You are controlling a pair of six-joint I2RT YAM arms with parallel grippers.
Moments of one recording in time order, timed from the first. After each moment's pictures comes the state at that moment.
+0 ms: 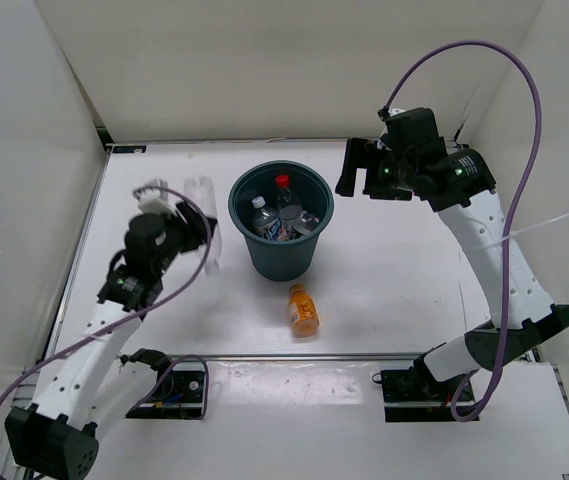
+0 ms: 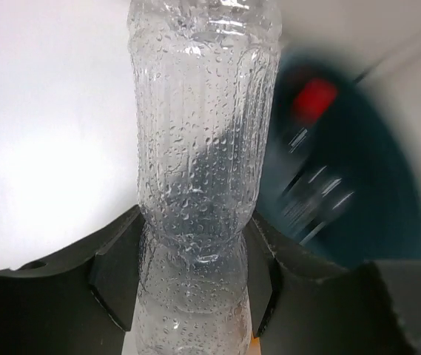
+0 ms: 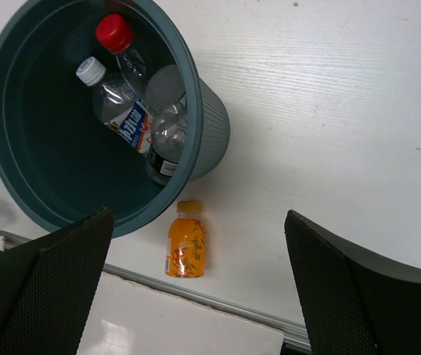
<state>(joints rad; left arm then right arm) -0.31 0.83 0.66 -0.20 0.00 -0.59 0.52 1.46 1.90 -1.17 0.01 0.42</state>
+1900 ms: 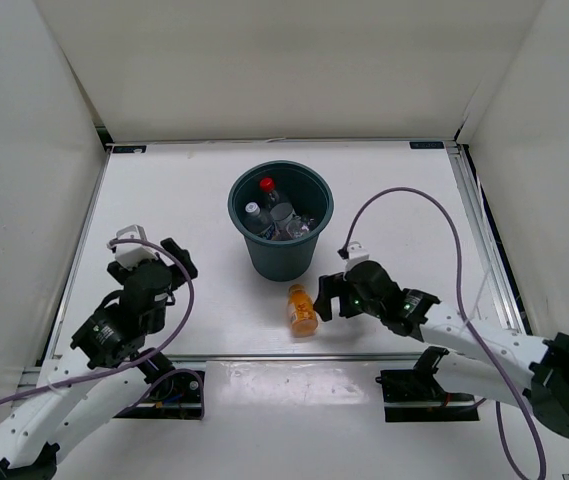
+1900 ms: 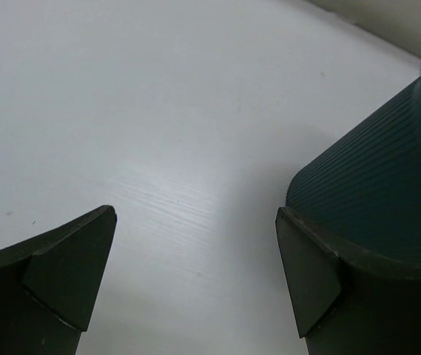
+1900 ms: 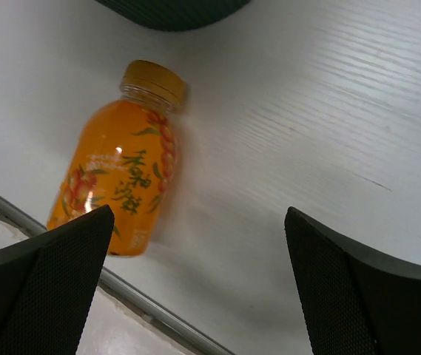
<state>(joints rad) -0.72 0.51 0.72 -0.65 -0.82 -0.64 0.89 0.96 0.47 -0.23 0.08 0.50</state>
